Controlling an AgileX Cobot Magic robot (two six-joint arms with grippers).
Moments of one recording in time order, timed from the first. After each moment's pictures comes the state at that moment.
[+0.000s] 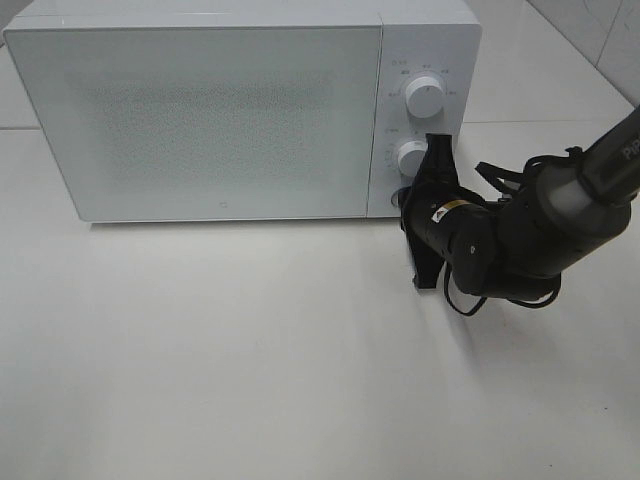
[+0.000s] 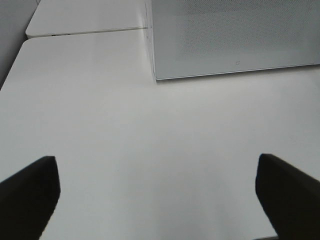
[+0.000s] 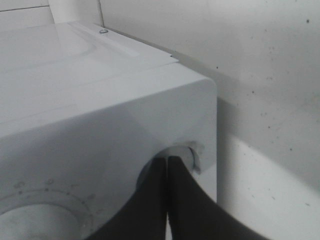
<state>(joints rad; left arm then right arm) 0.06 0.00 -0.50 -0.16 1.05 0.19 0.51 2.14 -0.84 0.53 -0.87 1.46</state>
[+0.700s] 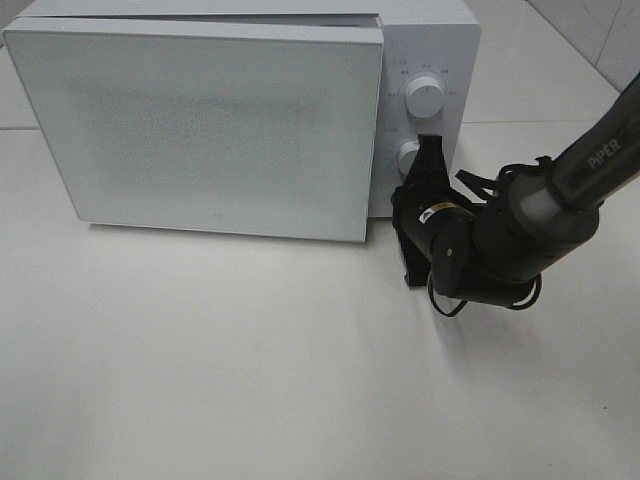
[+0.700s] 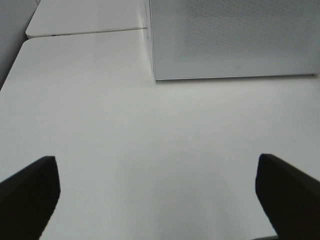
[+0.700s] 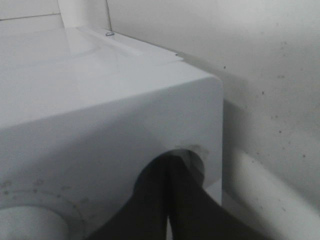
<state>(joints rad) 0.06 0.00 -0.50 -0.16 1.05 0.19 0.54 2.19 -0.90 0.62 -0.93 1.40</state>
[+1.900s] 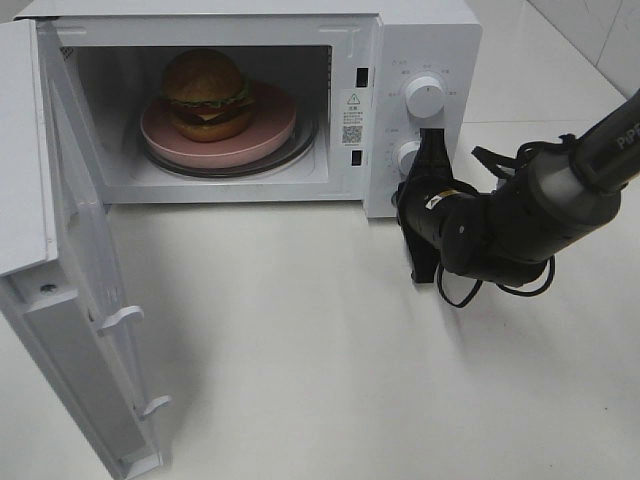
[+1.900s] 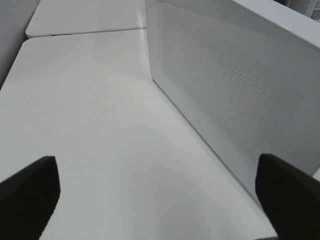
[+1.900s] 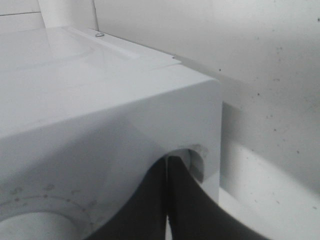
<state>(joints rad) 0.06 0.00 -0.50 -0.16 1.05 0.19 0.52 2.13 -0.89 0.63 -0.77 1.36</state>
